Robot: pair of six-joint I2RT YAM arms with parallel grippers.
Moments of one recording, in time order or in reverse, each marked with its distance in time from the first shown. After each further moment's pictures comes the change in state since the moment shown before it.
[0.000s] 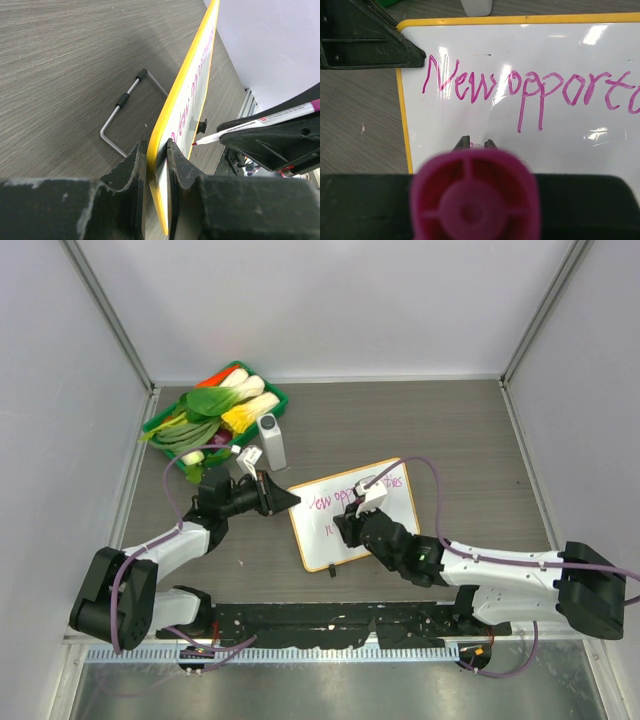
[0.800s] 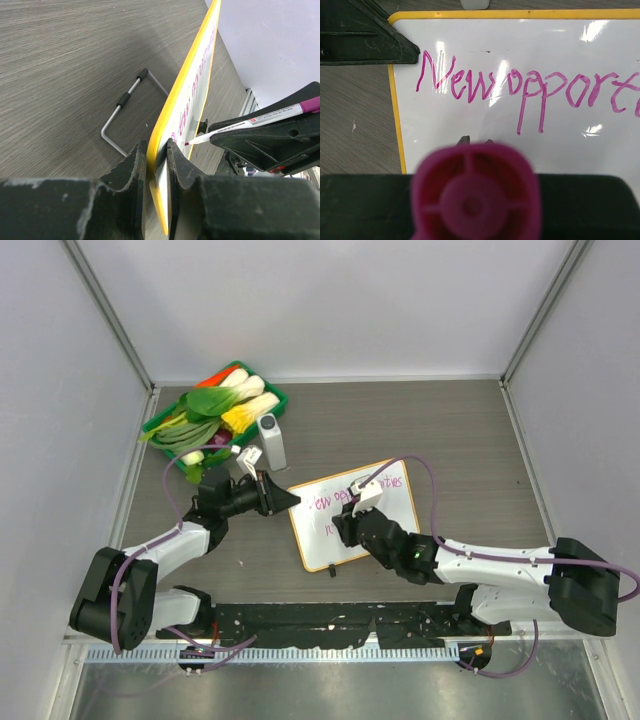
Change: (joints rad) left arm 0.000 0.000 0.000 -0.003 -0.003 0.000; right arm -0.021 0.073 0.019 0.013 -0.006 -0.023
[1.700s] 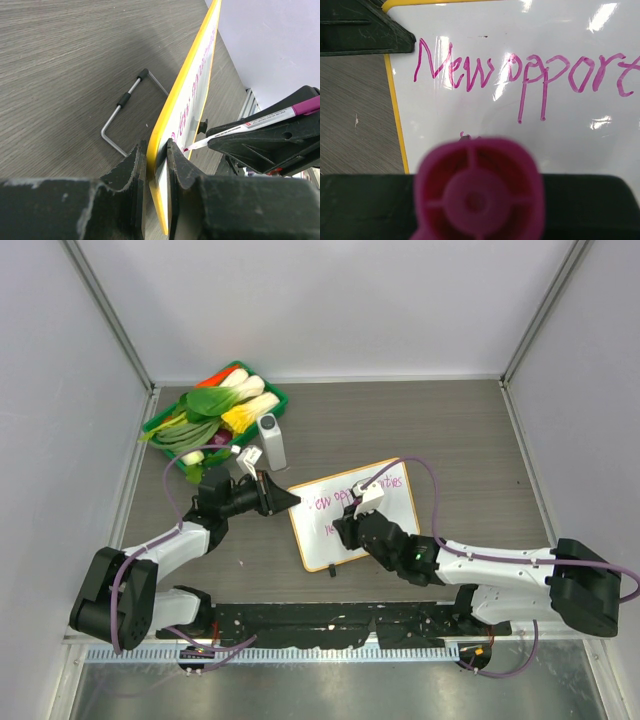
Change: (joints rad) left arm 0.000 0.000 0.000 0.000 -0.001 0.000; right arm 0.002 -0.010 -0.016 -0.025 -0.013 0.051
